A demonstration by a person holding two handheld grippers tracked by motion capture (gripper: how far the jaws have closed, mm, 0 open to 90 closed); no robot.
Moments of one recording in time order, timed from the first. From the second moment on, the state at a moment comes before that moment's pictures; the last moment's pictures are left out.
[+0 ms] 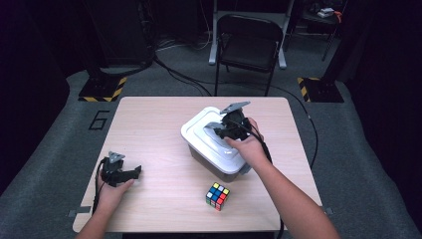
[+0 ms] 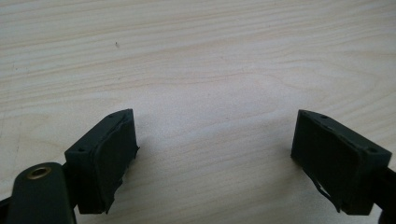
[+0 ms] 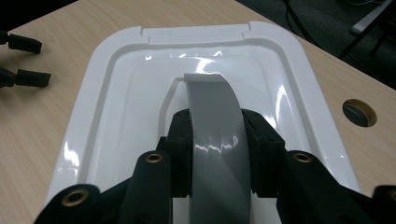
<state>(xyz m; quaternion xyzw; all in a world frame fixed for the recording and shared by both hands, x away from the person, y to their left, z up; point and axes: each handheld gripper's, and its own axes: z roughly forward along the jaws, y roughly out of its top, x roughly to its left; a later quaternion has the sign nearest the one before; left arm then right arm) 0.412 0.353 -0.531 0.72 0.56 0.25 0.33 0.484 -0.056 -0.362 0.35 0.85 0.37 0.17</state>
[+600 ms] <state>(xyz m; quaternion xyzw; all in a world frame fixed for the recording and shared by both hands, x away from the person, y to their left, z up) 0.412 0.353 -0.531 0.72 0.56 0.25 0.33 0.477 -0.059 -0.342 0.34 0.85 0.37 0.18</state>
